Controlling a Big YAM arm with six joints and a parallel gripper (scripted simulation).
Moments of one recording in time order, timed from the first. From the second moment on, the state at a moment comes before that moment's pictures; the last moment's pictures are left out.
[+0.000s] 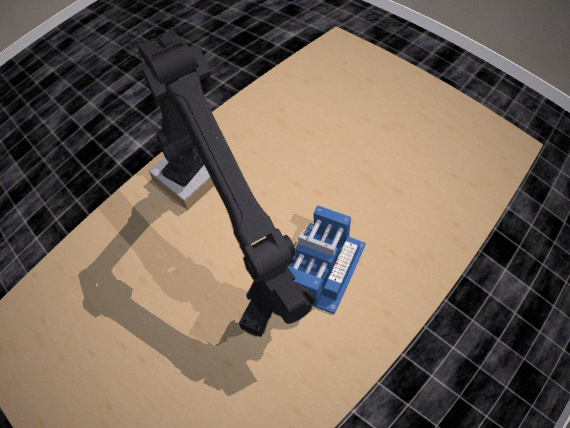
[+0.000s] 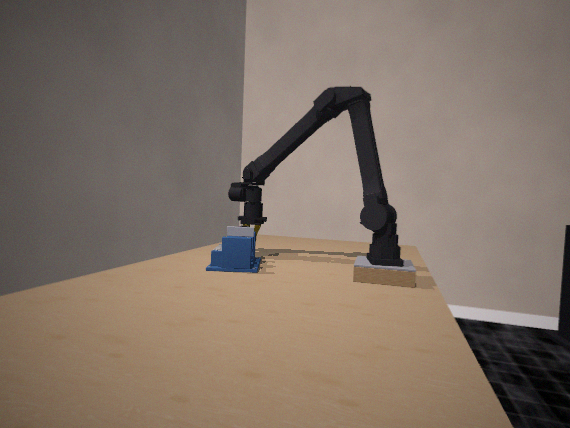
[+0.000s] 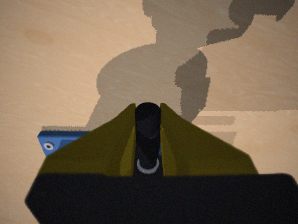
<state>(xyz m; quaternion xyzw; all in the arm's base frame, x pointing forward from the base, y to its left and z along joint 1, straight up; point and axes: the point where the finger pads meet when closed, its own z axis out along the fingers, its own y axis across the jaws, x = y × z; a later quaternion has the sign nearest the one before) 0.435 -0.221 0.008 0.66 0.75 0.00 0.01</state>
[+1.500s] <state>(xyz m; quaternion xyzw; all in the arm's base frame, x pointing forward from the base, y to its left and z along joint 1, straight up) 0.466 -0.217 -0.003 0.66 0.75 0.00 -0.01</state>
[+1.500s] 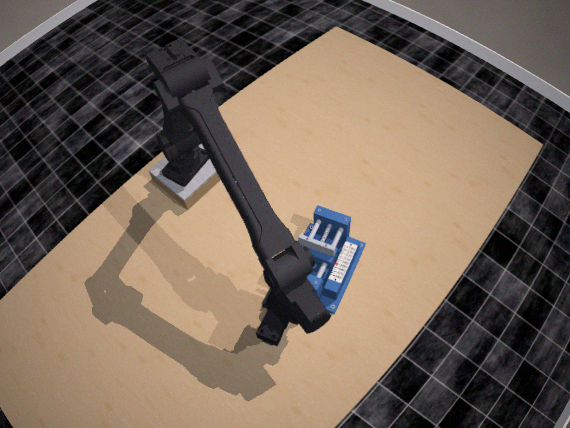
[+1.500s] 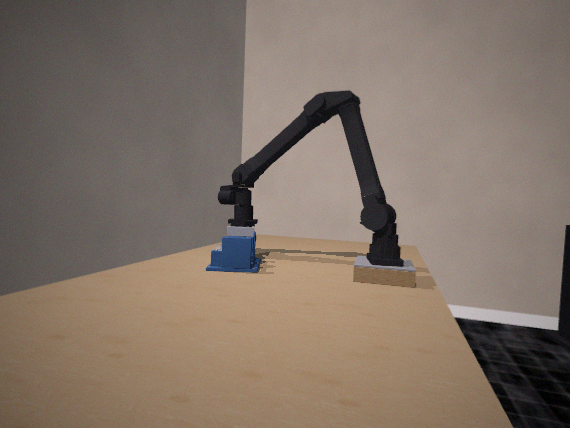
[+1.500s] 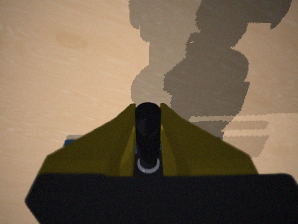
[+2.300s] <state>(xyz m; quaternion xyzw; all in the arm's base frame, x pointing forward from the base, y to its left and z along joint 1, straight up) 0.470 -0.216 -0.002 0.66 0.75 -0.01 -0.01</state>
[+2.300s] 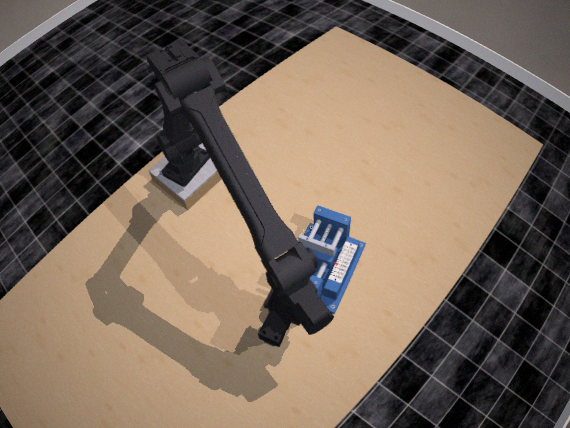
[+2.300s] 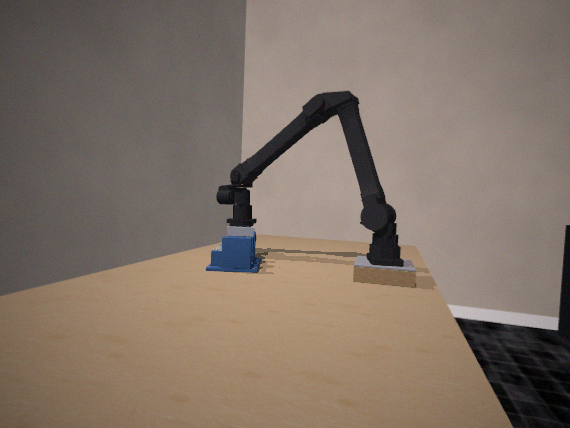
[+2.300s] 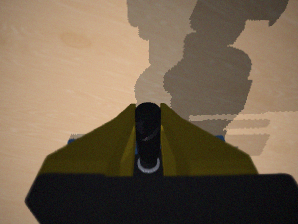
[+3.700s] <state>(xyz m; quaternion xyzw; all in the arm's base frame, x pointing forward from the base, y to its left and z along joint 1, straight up) 0.484 -0.214 0.010 0.66 0.75 -0.01 -0.02</state>
